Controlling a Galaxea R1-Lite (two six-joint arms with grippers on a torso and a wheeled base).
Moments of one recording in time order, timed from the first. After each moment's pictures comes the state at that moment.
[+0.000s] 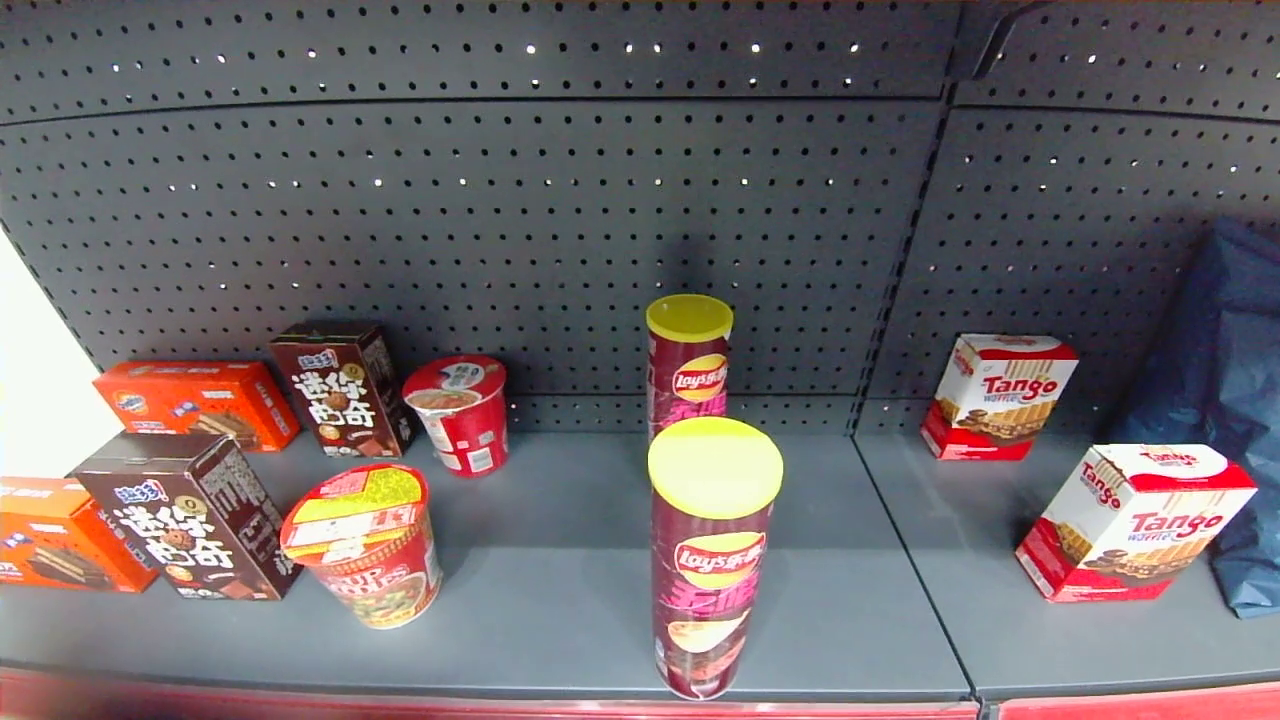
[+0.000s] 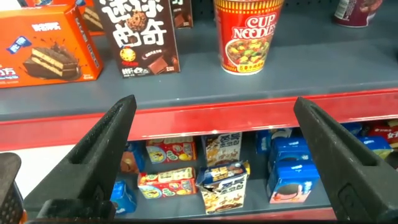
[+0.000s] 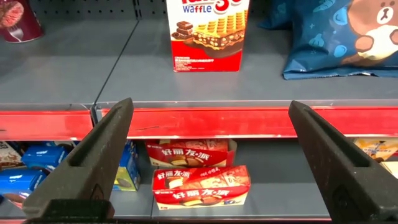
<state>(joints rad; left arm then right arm) -0.01 0.01 0.00 0.00 -0.06 0.04 0.00 0.00 0.00 0.00 -0.02 0.01</state>
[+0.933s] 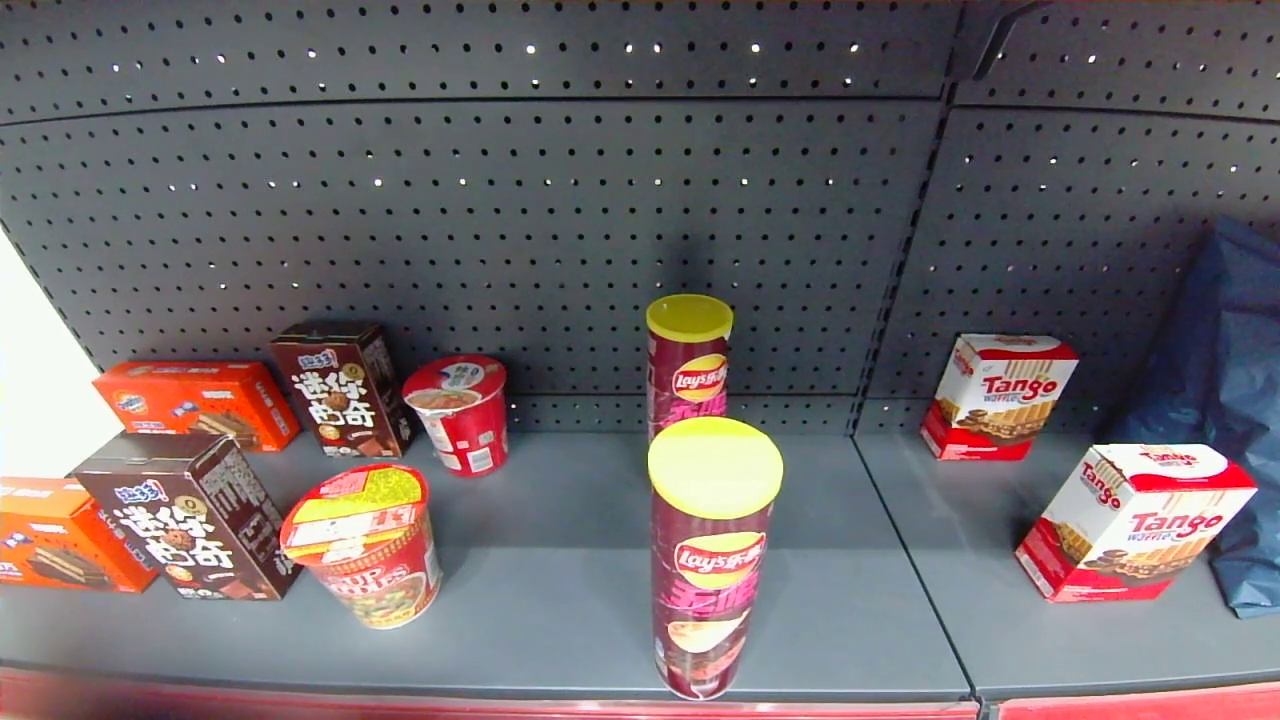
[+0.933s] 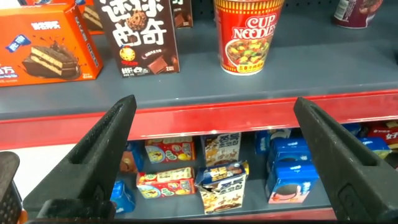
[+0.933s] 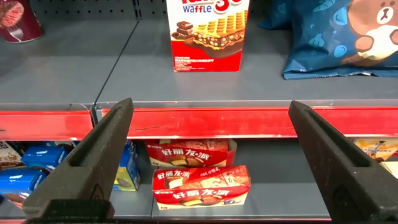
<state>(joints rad) -0.01 0.01 0.00 0.00 -0.06 0.03 0.00 0.00 0.00 0.00 -0.02 0.01</state>
